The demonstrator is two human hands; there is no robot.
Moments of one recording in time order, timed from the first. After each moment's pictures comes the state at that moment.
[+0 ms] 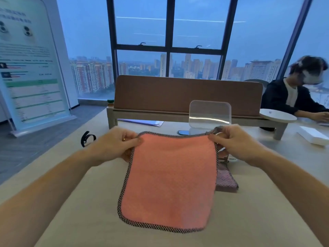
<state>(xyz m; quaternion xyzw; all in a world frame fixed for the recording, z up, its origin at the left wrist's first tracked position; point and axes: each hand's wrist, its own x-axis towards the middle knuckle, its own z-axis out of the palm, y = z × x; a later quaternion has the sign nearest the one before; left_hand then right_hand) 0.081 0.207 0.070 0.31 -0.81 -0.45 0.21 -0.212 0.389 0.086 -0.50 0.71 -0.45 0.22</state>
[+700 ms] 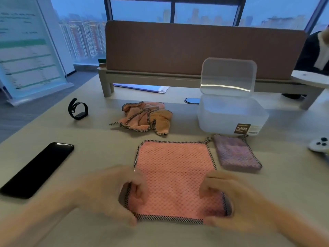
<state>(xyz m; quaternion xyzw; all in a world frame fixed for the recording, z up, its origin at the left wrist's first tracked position) 0.108 0.221 -0.038 0.17 -0.94 -0.29 -0.03 -0.176 0.418 -0.055 -0.76 0.62 -0.19 0.10</state>
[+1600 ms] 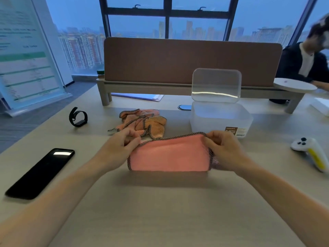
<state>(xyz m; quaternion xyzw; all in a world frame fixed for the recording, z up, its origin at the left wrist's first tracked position) 0.057 0.190 -0.040 0.36 -0.82 -0.36 0.27 -0.216 0.356 -0.038 -0.42 0.74 -0.48 0.20</state>
